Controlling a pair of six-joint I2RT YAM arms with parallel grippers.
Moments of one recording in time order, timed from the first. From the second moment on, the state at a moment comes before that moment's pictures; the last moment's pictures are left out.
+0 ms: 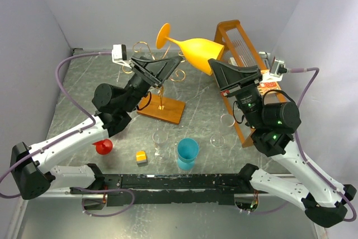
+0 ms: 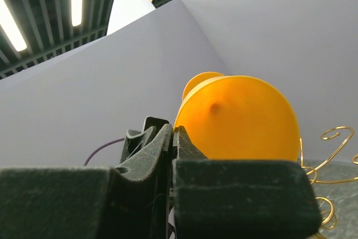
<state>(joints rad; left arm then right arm) -0.89 1.20 1.04 0.81 -0.02 -1.07 0.81 0.80 1.04 0.41 0.14 0.64</state>
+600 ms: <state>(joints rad) -0.90 1.18 1.05 0.83 -0.19 -1.06 0.81 0.76 0.97 0.38 -0.01 0.67</state>
